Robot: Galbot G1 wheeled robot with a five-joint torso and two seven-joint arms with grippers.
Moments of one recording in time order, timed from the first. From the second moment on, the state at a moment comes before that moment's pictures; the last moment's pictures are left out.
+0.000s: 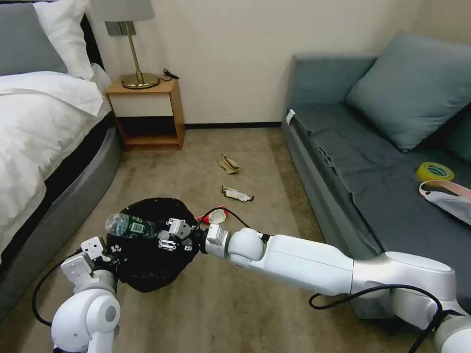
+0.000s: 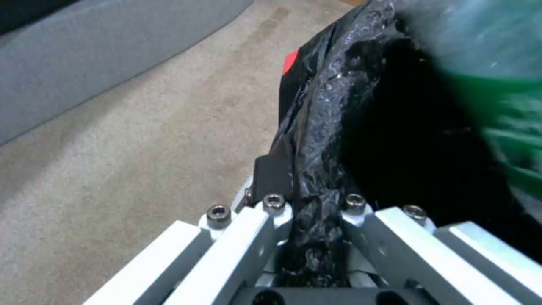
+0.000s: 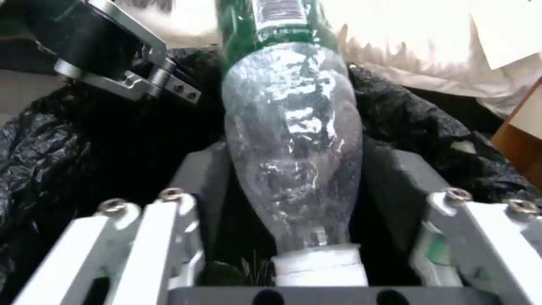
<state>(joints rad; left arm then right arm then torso) 1.44 -1.52 -0.76 -2.22 -0.48 0.70 -0.43 -0.21 1.22 -0.97 1.42 0.65 0.21 -0.13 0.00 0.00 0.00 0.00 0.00</state>
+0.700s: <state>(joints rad) 1.45 -1.53 -0.76 -2.23 -0.48 0.69 -0.43 -0.17 1.04 -0.74 1.65 0.70 0.15 -0.04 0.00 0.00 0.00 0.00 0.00</state>
